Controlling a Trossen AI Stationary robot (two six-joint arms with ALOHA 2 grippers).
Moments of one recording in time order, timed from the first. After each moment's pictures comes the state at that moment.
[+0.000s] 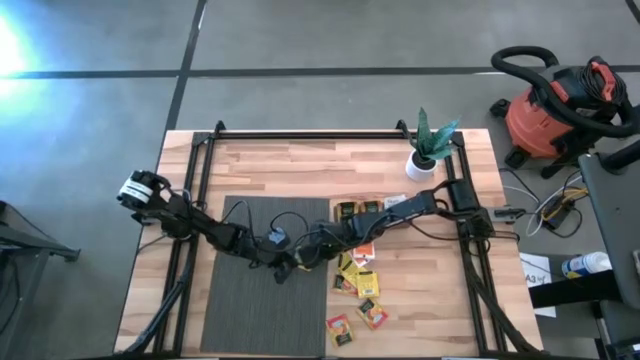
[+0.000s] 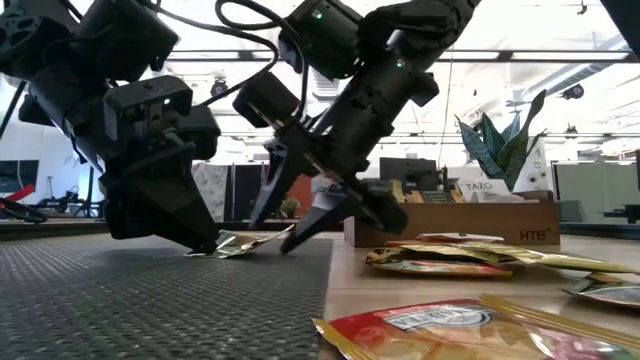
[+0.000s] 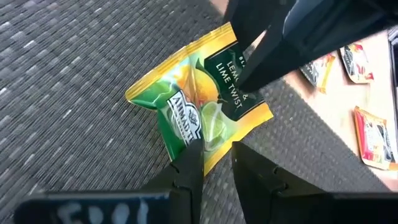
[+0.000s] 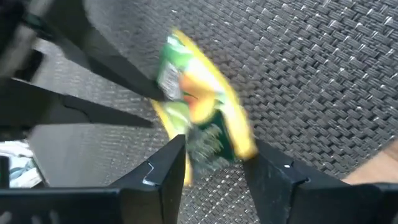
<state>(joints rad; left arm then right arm) -0.33 1.61 0.50 0.42 -0.14 -0.94 0.13 2.11 1.33 -0.13 -0.11 1.27</state>
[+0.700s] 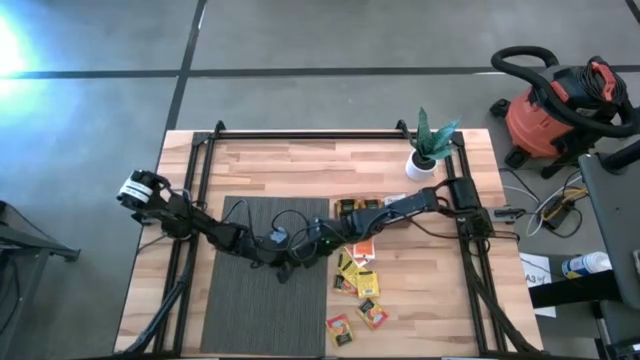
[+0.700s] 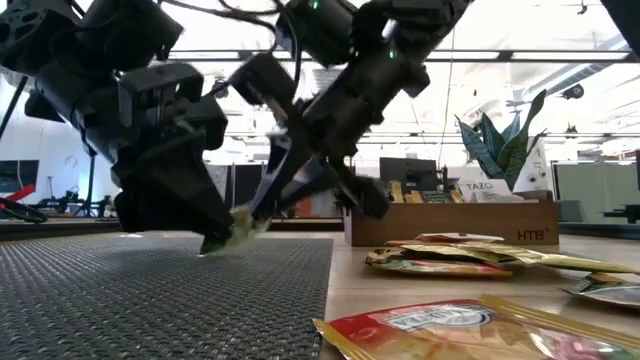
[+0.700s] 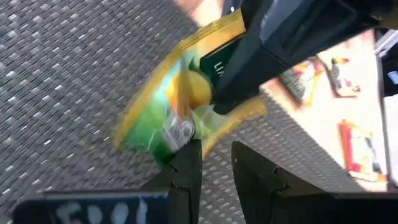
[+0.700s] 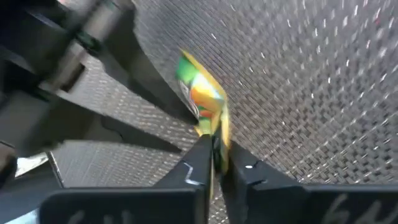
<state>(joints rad) -0.33 1.60 0.52 0.44 -0.16 -0.94 0.11 2.09 1.36 -0.11 -0.13 1.15</state>
